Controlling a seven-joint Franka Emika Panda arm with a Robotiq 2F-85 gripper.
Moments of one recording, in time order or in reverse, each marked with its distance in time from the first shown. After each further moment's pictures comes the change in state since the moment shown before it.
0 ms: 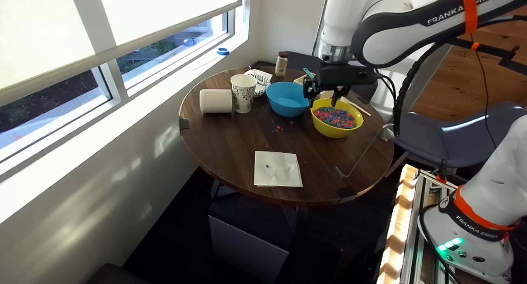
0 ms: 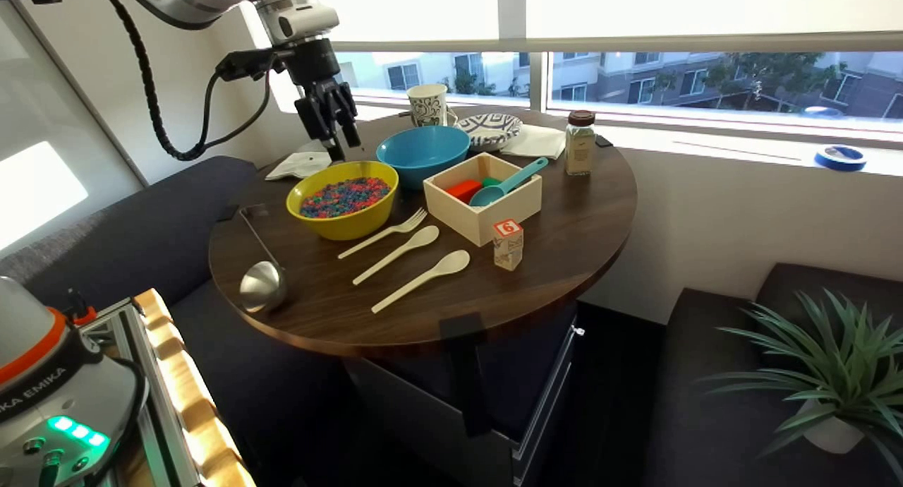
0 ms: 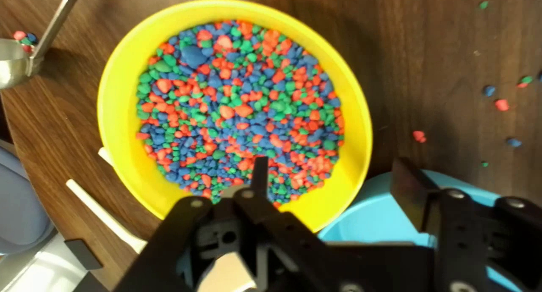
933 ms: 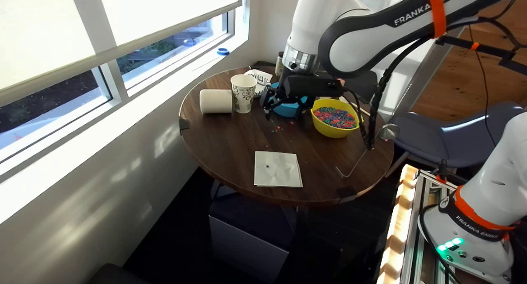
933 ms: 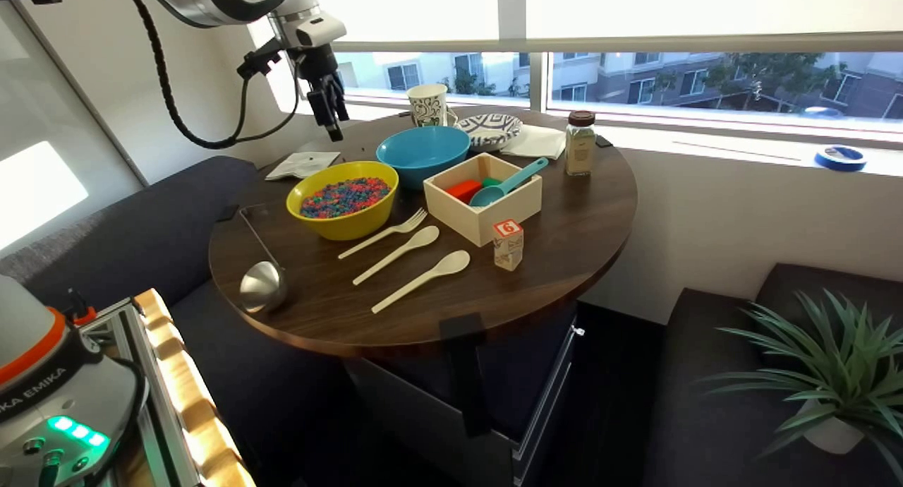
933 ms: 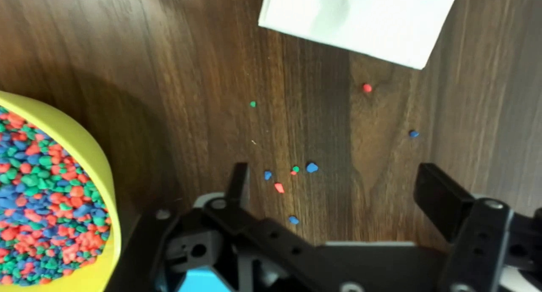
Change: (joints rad) arm 0.093 0.171 0.072 0.127 0.232 0.162 -0.157
